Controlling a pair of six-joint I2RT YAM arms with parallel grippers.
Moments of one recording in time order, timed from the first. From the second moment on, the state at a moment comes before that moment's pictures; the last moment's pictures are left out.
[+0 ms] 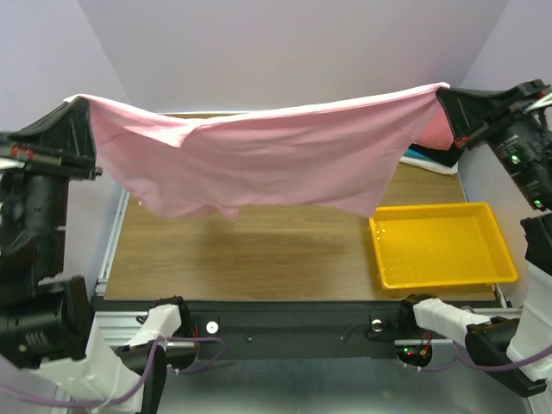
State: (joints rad) left arm 0.17 1.00 2.15 -0.71 0.21 -0.45; right arm 0.24 1.10 2.08 -0.71 -0.16 0.31
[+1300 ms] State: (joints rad) left arm -0.08 1.80 1.74 -0.44 0.28 -0.53; right arm 0.10 1.68 1.46 -0.46 -0.10 0.38
